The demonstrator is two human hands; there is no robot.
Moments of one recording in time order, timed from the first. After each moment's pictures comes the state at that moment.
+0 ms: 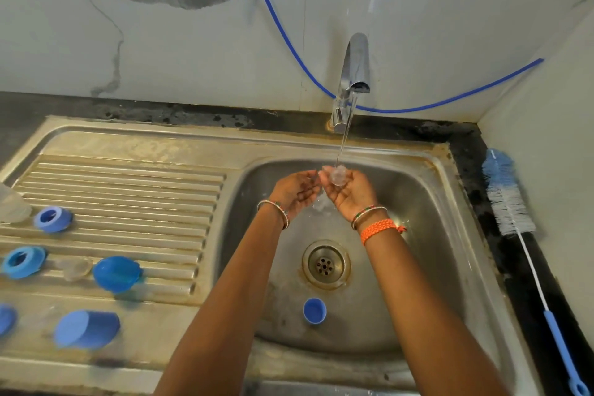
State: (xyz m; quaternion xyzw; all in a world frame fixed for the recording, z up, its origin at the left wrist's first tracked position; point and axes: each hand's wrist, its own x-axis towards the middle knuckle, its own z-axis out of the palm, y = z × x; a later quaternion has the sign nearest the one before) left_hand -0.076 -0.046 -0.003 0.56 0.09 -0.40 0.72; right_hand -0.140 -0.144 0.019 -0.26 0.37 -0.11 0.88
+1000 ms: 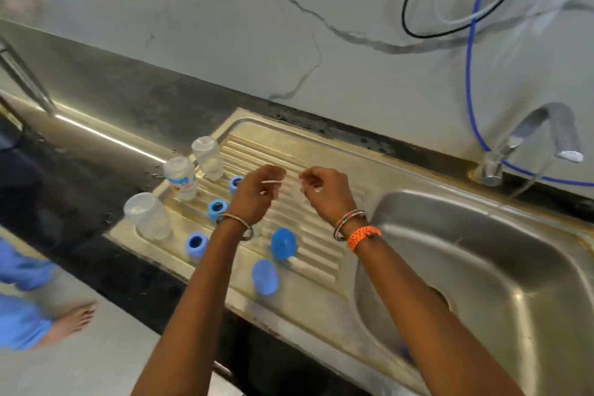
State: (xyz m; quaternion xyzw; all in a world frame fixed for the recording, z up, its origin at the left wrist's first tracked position) left_hand -0.032 0.281 0.054 0.82 -0.11 -0.02 0.56; right_hand -0.055 0.118 0.067 -0.88 -0.01 -0.08 0.46
